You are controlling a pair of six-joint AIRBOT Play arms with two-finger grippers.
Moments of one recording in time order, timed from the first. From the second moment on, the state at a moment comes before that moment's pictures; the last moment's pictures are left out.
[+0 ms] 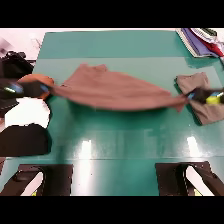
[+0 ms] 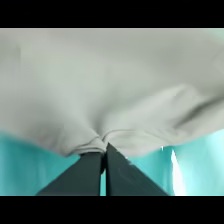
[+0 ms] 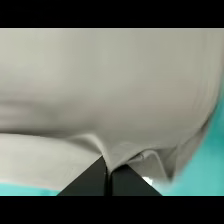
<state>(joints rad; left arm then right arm) 0.03 -0.72 1.21 0.99 -1.19 -1.47 -0.38 -0.81 1.05 -0.91 1.31 1.30</state>
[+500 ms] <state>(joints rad) 0.03 -0.66 2.02 1.13 -1.14 -1.57 -0.38 -0.81 1.97 -1.10 1.42 1.39</state>
